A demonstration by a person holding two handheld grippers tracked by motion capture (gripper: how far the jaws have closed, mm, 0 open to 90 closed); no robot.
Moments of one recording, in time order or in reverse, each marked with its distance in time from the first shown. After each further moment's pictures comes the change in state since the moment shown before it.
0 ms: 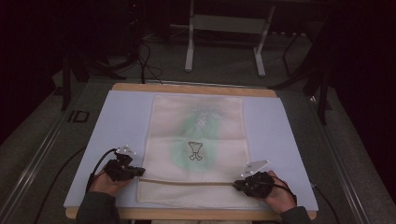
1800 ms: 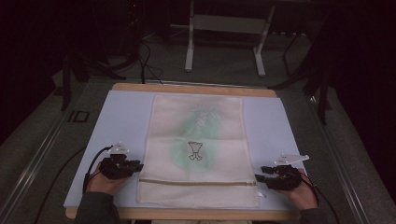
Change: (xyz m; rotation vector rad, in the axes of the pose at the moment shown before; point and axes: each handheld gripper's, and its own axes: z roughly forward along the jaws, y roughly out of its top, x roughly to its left) left arm 0.008 -0.005 -0.014 -0.158 0.060 -0.004; right arm -0.052 -0.052 -0.041 -0.190 -0.110 0.270
